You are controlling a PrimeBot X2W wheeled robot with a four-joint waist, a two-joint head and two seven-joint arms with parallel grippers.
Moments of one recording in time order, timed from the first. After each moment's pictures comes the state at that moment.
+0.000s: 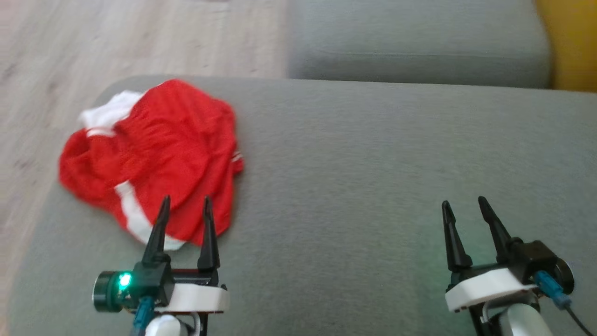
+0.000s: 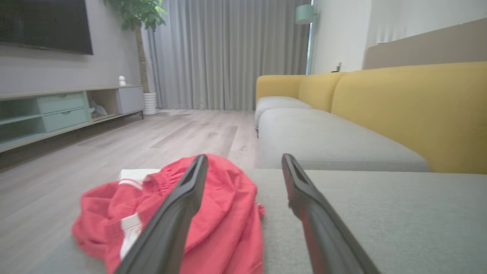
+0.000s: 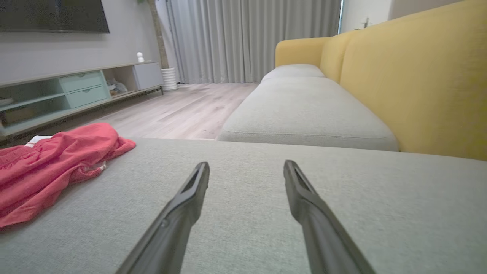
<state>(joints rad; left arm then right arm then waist) -0.04 0.05 -0.22 0.18 -0.12 0.11 -0.25 -0.01 -0.04 0.04 0.29 0.06 0.12 -0.25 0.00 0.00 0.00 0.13</state>
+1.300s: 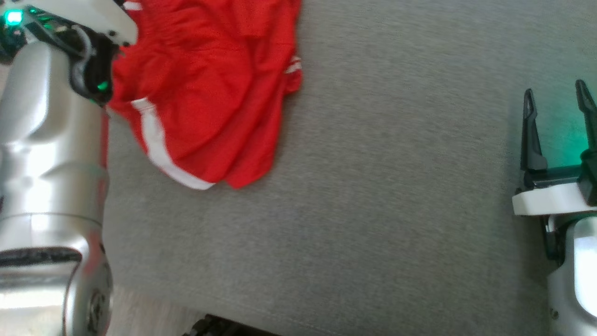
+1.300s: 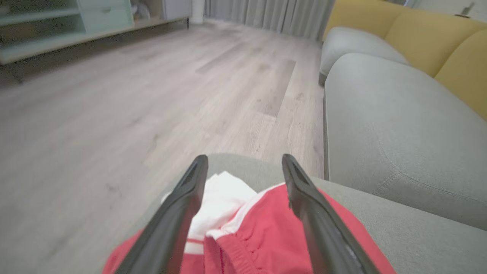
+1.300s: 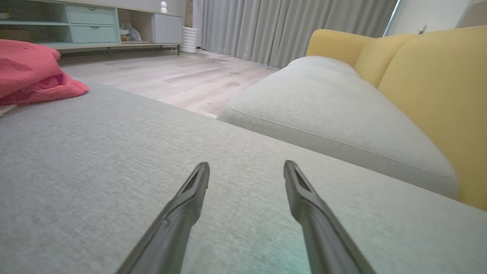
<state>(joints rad) -1.08 0.12 0.00 0.83 -0.36 -0.12 0.10 -0.26 -0.13 -0.15 0.15 -0.21 0.12 -0.26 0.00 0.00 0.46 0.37</state>
